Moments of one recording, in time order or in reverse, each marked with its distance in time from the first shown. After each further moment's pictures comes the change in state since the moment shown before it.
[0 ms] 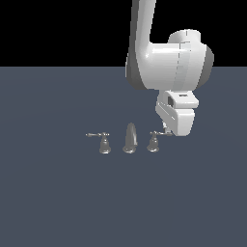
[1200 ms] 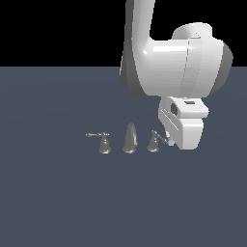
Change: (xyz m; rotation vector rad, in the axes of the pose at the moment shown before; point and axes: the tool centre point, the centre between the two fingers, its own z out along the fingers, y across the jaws) arm -0.012 0.059 0.000 0.000 0.008 0.033
